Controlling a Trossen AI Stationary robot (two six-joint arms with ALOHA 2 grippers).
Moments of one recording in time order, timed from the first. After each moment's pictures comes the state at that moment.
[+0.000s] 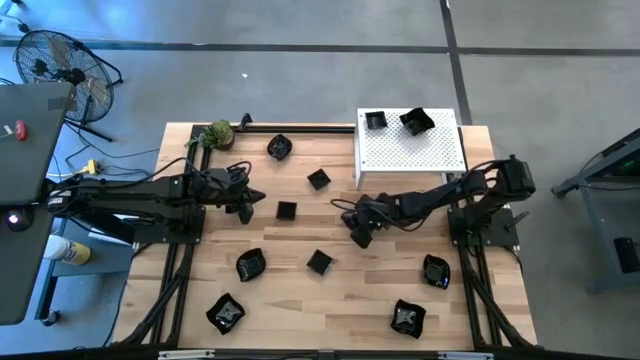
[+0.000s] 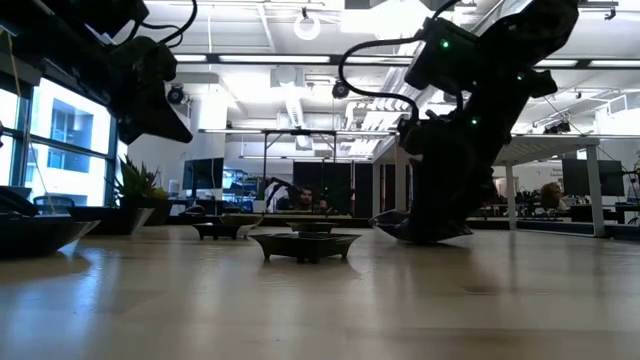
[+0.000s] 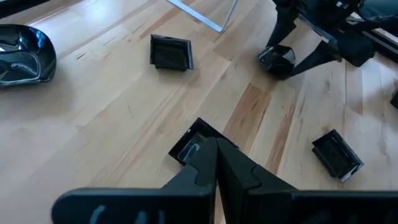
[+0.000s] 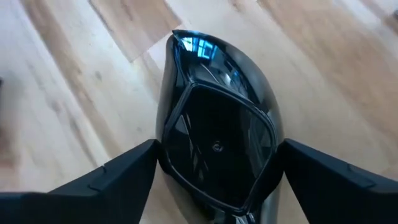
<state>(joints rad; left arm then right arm) 0.14 0.71 0.40 -0.23 -0.11 -0.43 0.06 1.65 0.74 -0.14 0.14 0.70</state>
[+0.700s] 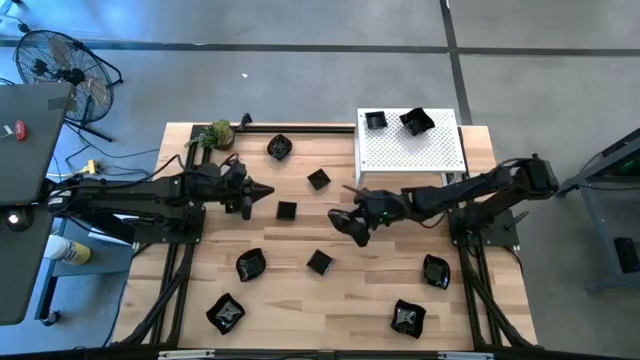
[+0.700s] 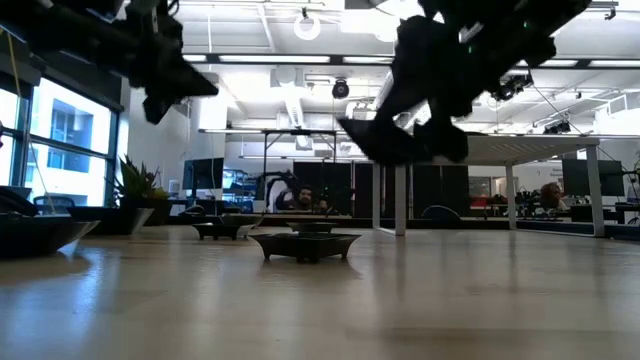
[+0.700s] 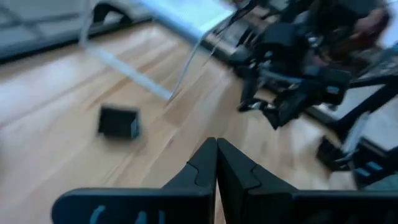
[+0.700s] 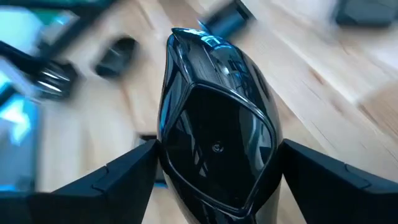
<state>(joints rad) 0.14 0.71 0.40 0.07 -0.04 -0.46 0.06 1.44 0.74 0.08 0.03 0.70</state>
